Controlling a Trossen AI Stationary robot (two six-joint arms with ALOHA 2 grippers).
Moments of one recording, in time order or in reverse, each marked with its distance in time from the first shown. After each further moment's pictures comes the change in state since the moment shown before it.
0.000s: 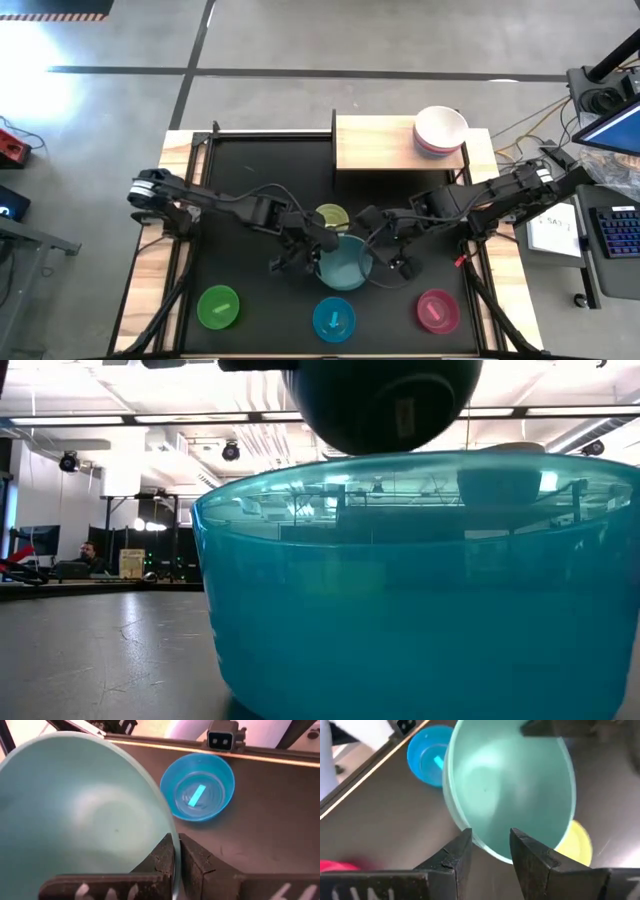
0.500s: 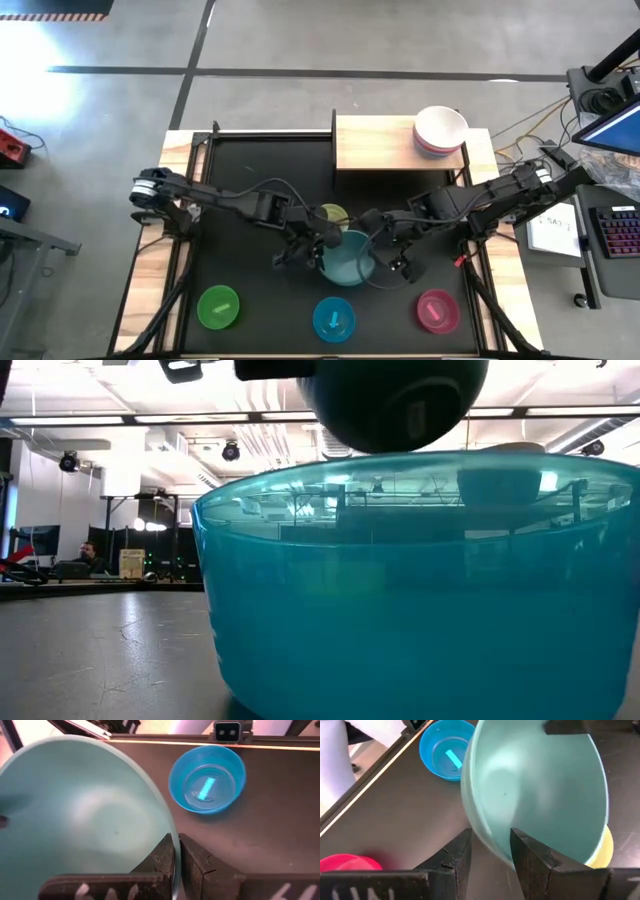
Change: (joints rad) left arm 0.032 0.012 0.016 0.006 0.016 0.085; right arm 0.006 0.009 -0.001 -0.044 -0.041 0.039
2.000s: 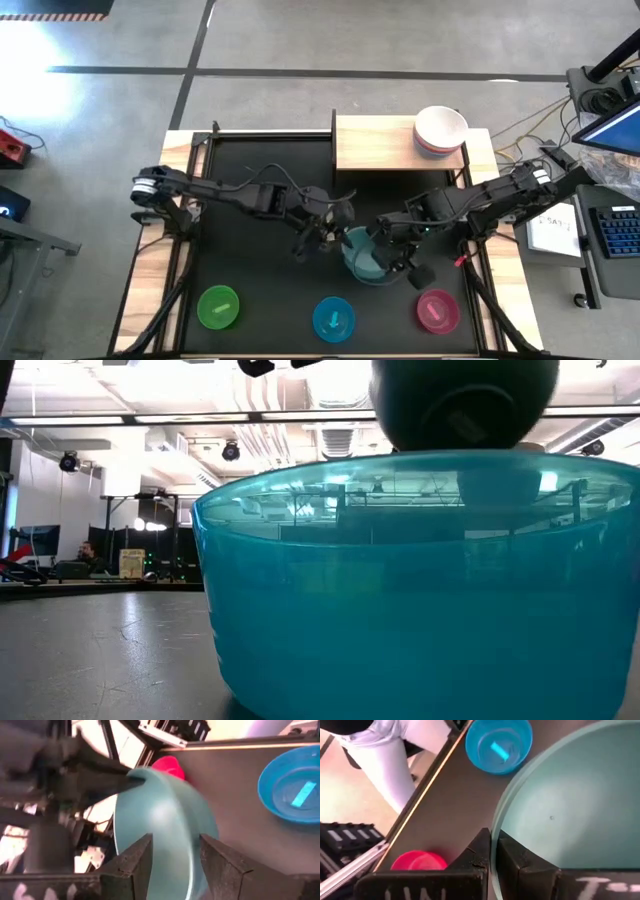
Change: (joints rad) left arm 0.051 0.000 0.017 0.277 -0.108 -0.008; right arm -0.005 0.013 -0.002 -0.073 -0.220 0.176
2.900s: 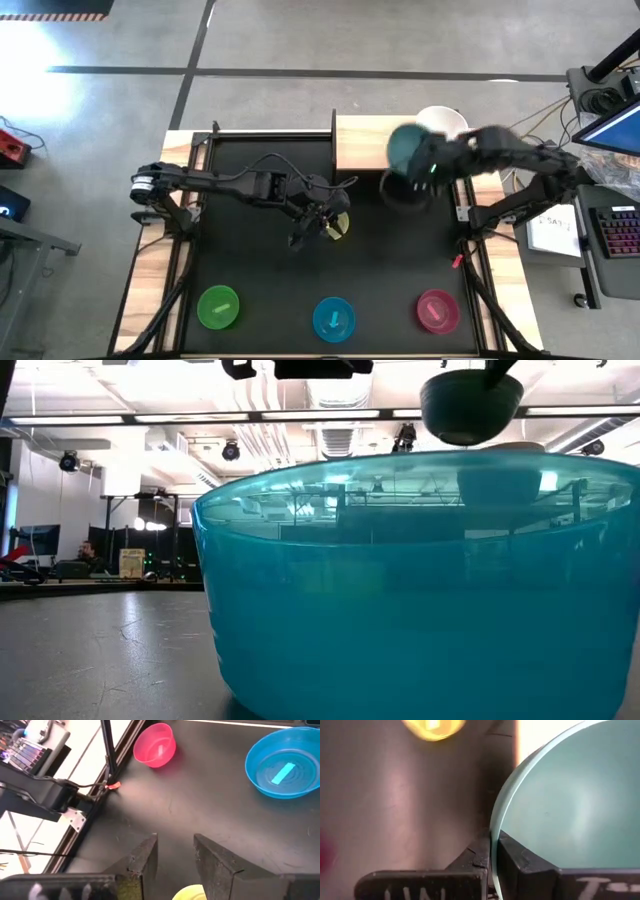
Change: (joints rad) left arm 0.060 -0.013 0.070 -0.236 -0.008 -0.058; right arm -0.315 -0.204 0.203 -0.486 0.614 0.055
